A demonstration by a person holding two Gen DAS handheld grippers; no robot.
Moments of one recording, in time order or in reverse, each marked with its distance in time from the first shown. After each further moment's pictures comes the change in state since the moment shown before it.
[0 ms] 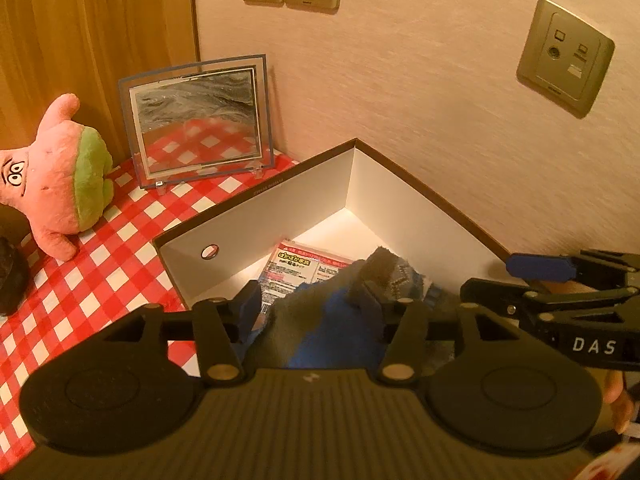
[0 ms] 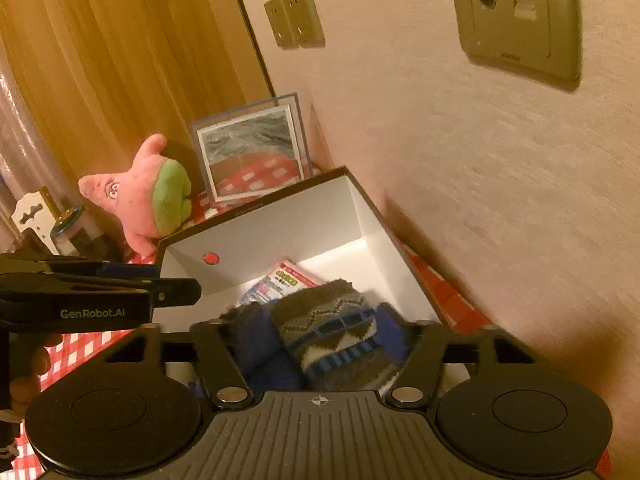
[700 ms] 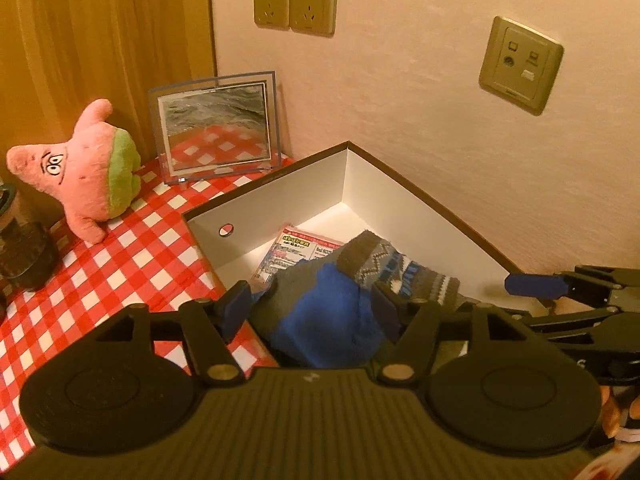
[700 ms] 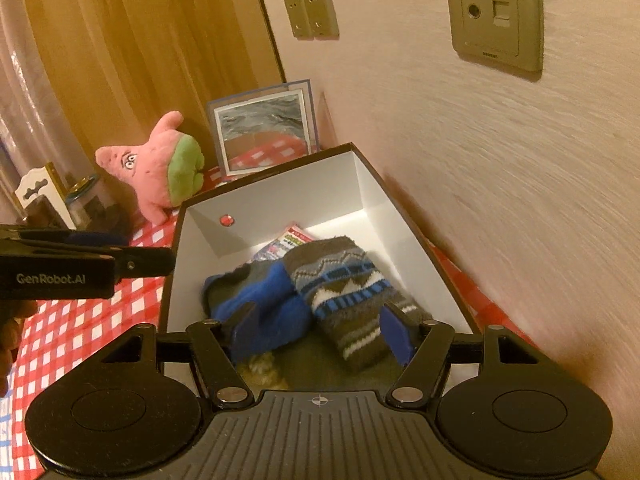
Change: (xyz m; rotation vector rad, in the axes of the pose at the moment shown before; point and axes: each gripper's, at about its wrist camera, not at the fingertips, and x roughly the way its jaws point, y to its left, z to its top) left arm -0.070 -0.014 -0.035 -0.014 -0.049 0.032; right arm -0.044 0.014 -0.034 -0.045 0.038 -0.012
